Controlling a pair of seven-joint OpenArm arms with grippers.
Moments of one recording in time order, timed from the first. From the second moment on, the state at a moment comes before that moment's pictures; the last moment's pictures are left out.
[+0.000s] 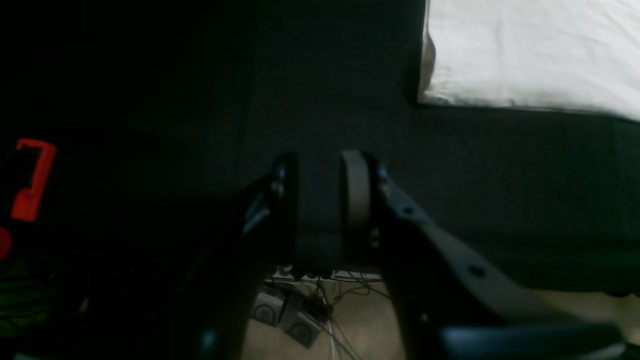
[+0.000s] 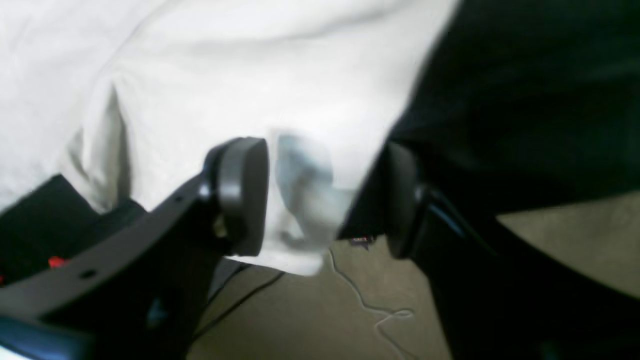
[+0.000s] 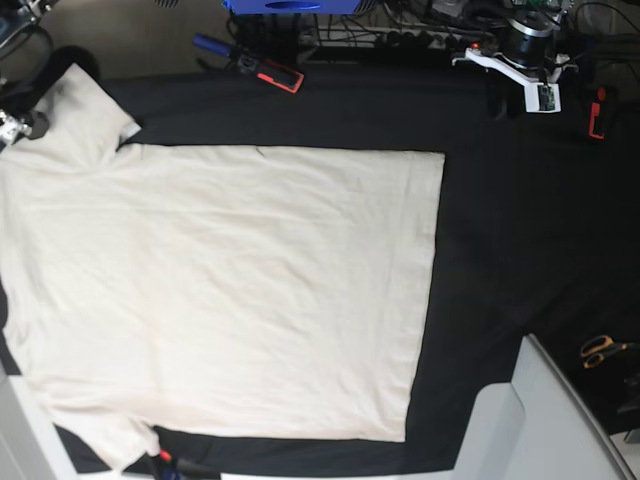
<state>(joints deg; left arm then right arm) 42.9 -10.4 -16.0 95.4 -12.6 -8.5 5.1 -3.6 15.4 57.2 60.3 24.3 39.9 -68.9</state>
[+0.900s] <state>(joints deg) 37.5 -10.4 -15.6 84.9 -35.3 -8.3 5.3 -3.5 13.2 56.4 60.1 24.7 39.9 -68.6</state>
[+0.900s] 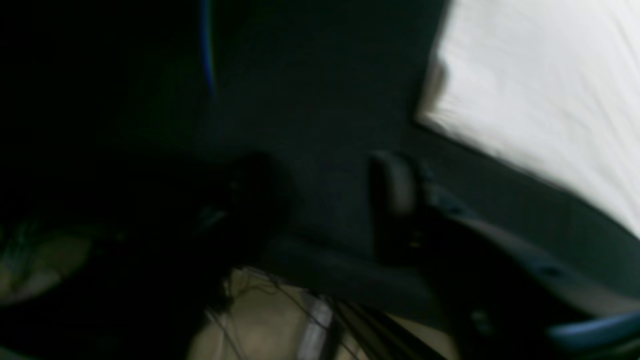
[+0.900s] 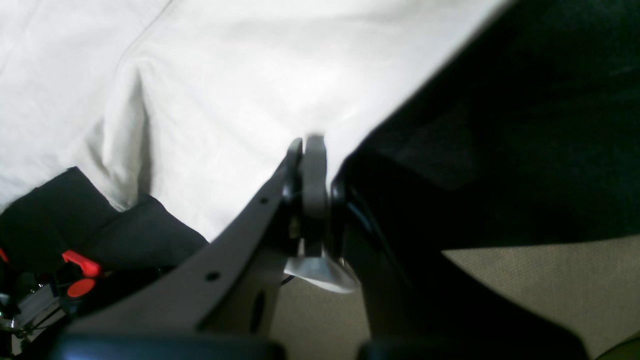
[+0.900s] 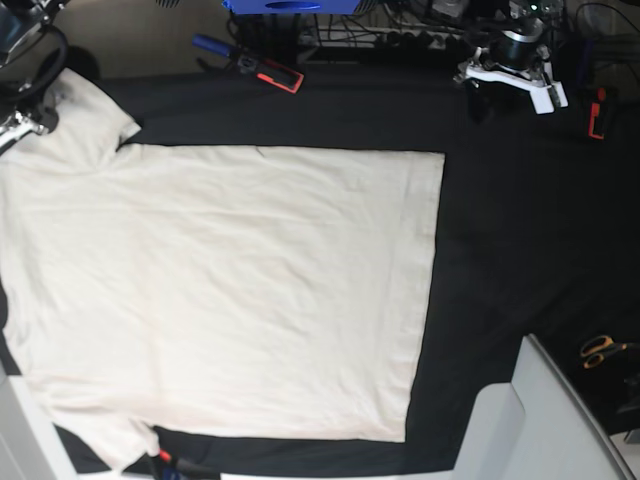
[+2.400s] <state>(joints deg) 21.6 -8.1 0.0 71.7 -37.8 -9.3 0.1 -4.6 13.0 56.3 60.1 25.8 40.0 -68.0</state>
